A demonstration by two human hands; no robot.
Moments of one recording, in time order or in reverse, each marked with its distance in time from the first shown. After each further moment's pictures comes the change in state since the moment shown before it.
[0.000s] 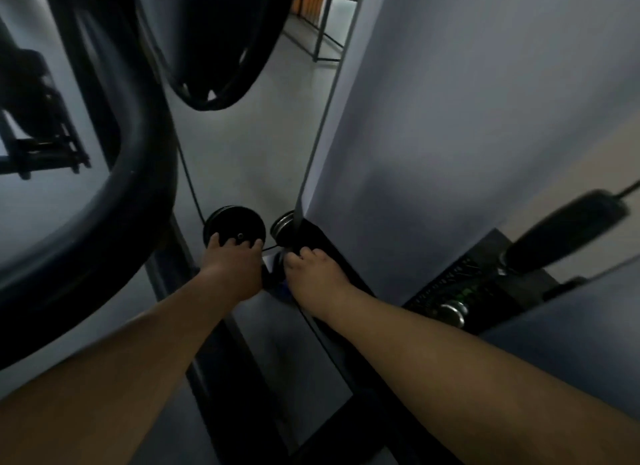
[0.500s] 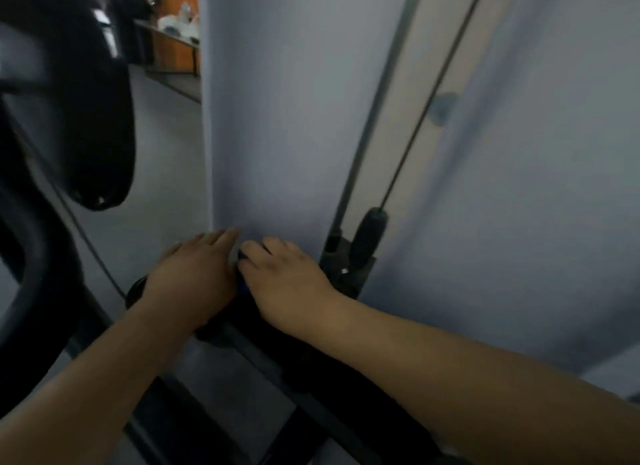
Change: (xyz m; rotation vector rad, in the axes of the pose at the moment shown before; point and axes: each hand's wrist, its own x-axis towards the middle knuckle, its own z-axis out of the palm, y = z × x) left_hand -0.141 0.077 -0.192 -0.268 0.373 0.249; right_hand -0.165 0.065 -0.161 0.214 0.464 0.201
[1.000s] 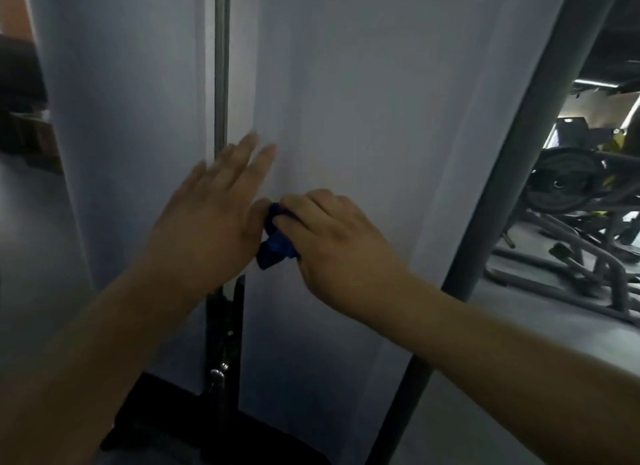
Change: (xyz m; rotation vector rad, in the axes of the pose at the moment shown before) left_hand -0.027 0.225 -0.190 -0.119 0.638 0.628; right_hand -0.139 0.099 -0.286 -0.357 0.378 0.126
